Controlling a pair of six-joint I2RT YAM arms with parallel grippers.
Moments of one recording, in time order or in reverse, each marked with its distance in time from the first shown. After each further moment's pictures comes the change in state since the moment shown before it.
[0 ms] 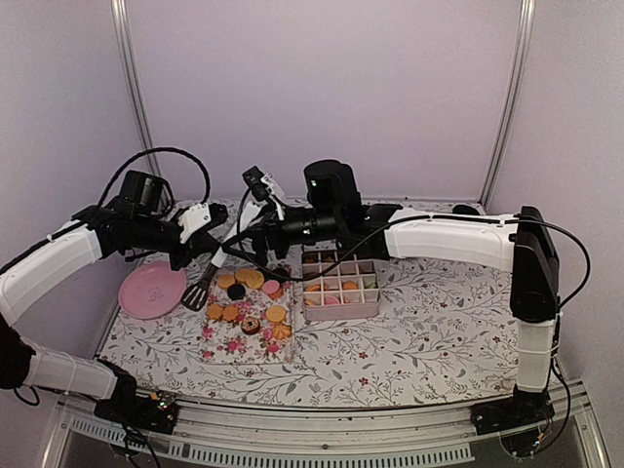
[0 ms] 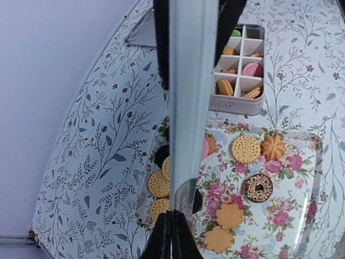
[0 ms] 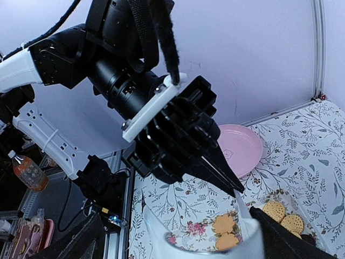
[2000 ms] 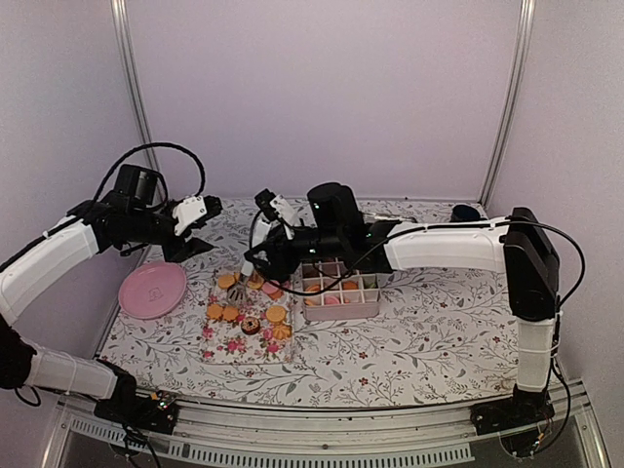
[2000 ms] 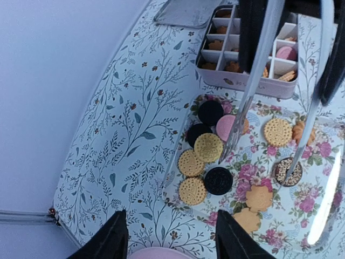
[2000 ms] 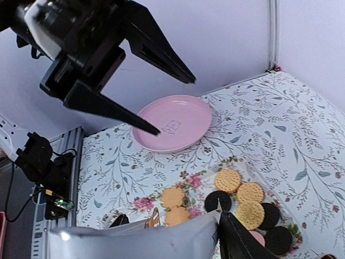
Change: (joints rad) left arm 0.006 0.007 0.040 -0.019 -0.137 0.026; right arm -0.019 0.018 -0.125 0.032 0.172 -0.094
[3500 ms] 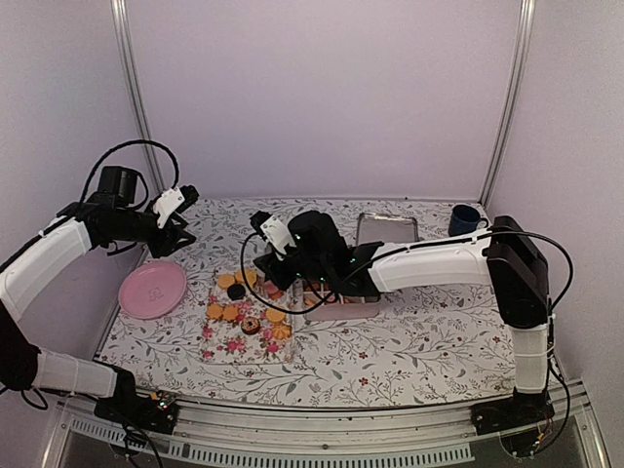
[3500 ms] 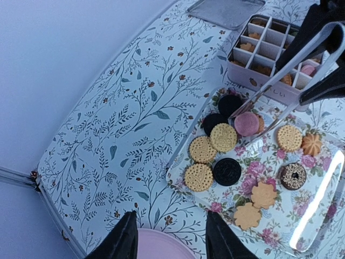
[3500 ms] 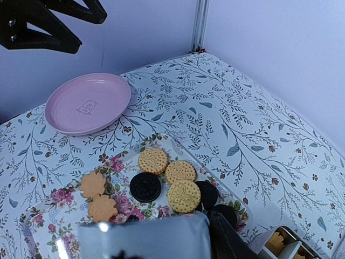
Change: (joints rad) left arm 0.214 -0.006 -0.015 0.001 0.114 -0.122; right arm 0.084 0.039 -0.050 0.008 0.521 -0.132
